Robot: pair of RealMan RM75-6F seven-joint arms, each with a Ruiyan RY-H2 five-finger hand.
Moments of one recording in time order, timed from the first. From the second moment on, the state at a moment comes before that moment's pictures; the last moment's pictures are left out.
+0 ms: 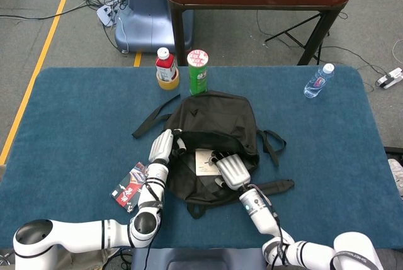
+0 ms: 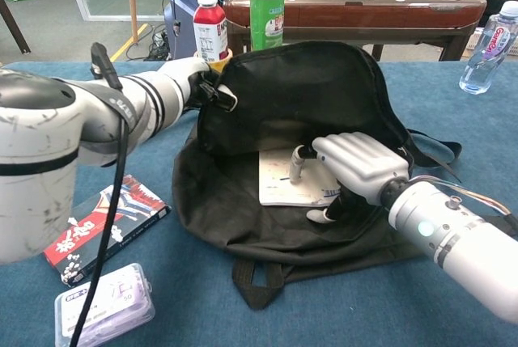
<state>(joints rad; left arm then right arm) -0.93 -1.90 -0.60 -1.56 0.36 1.21 0.47 0.60 -1.96 0.13 -1.11 -1.38 1.08 -0.30</state>
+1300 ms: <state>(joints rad) -0.94 -1.86 -0.58 -1.55 0.33 1.19 0.42 0.65 -2.10 0.16 -0.81 -1.45 1.16 -0.23</state>
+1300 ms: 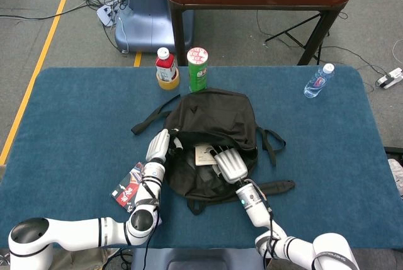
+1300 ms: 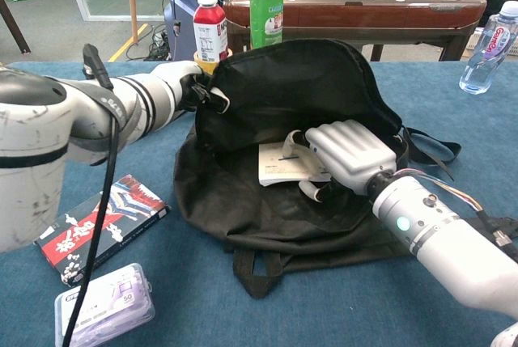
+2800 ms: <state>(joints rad) -0.91 -1.81 -0.49 -1.58 0.43 1.18 0.41 0.58 -1.73 0.12 -1.37 -1.64 1.49 -0.20</state>
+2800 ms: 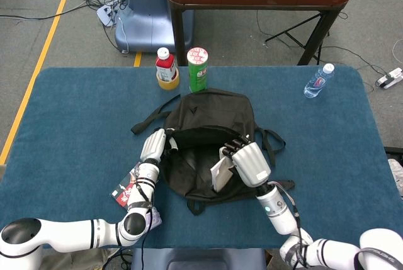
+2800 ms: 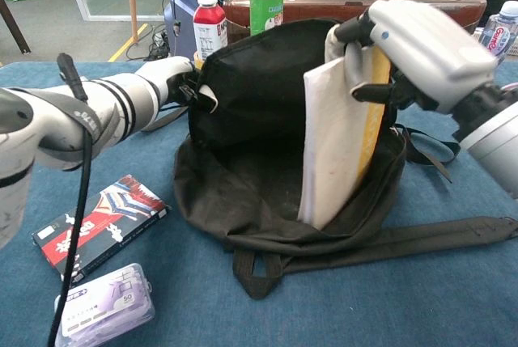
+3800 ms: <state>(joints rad) -0.85 -1.59 -0.23 -1.81 0.67 1.08 0.54 0.53 -1.38 0.29 -1.80 -1.49 1.46 -0.21</state>
